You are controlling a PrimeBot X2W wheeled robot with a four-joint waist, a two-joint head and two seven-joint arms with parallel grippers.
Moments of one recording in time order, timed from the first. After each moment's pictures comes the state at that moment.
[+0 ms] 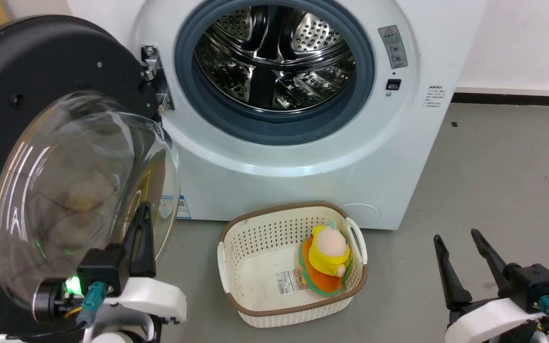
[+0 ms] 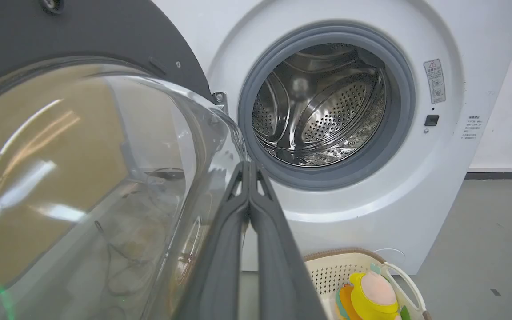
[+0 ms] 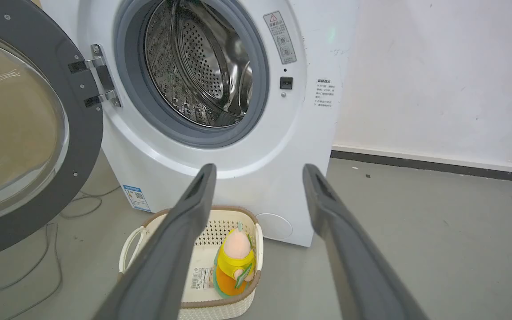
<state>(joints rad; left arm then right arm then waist) -0.04 0.05 -0.02 -0.06 -0.02 0.05 -0.06 0.02 -0.06 -0.03 0.01 0.07 0.13 -0.06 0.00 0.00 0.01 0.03</state>
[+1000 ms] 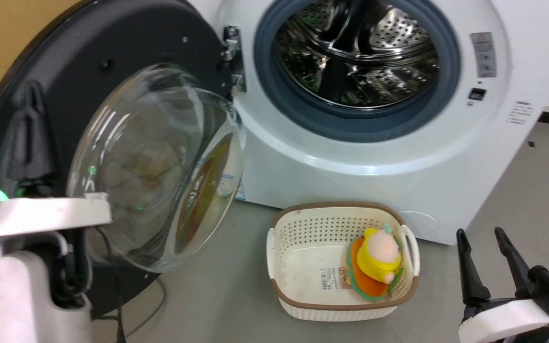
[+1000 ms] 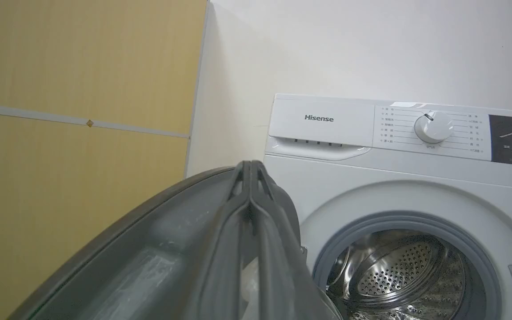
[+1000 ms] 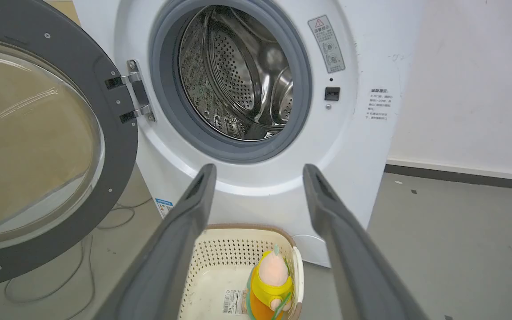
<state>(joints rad) -0.34 0.10 0.17 -0.14 -0.23 -0.05 -0.12 0.02 -0.06 -0.08 0.02 0.13 0.13 -0.12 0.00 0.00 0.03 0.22</state>
